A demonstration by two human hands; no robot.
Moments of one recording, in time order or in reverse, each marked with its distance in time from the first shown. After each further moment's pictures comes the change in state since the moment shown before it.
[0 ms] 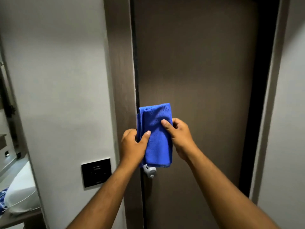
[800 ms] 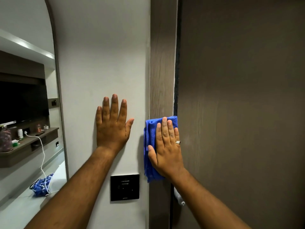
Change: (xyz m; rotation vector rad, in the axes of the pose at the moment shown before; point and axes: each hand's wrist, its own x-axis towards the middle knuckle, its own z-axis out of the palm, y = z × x) left_hand 0.118 -0.048 -0.125 1.182 0.323 0.435; right_hand 0.054 0.072 0.130 -1.052 0.020 -0.872
